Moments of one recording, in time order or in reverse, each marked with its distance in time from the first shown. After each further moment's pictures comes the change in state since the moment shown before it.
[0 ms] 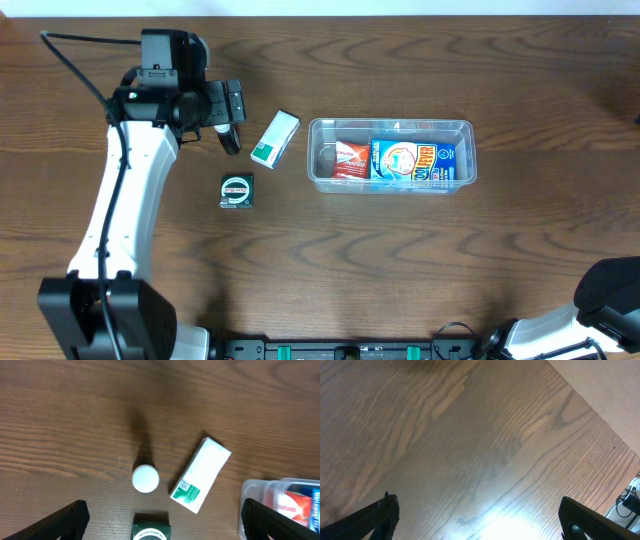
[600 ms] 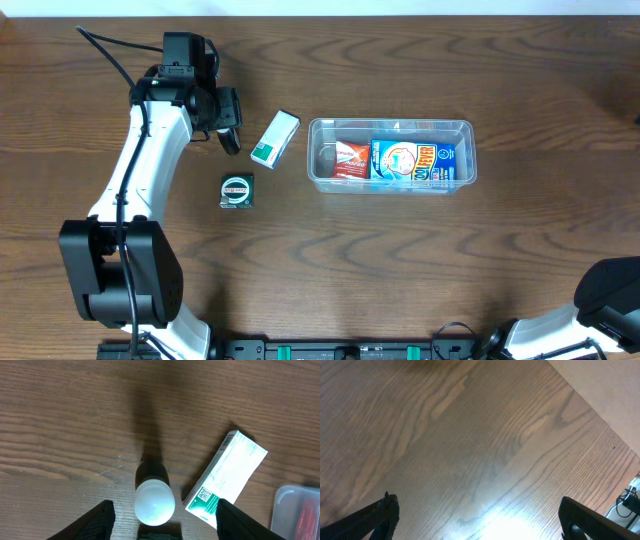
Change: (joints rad) left arm 0.000 0.152 0.000 0.042 -0.023 0.007; right arm 0.000 0.000 0.000 0.000 0.000 0.000
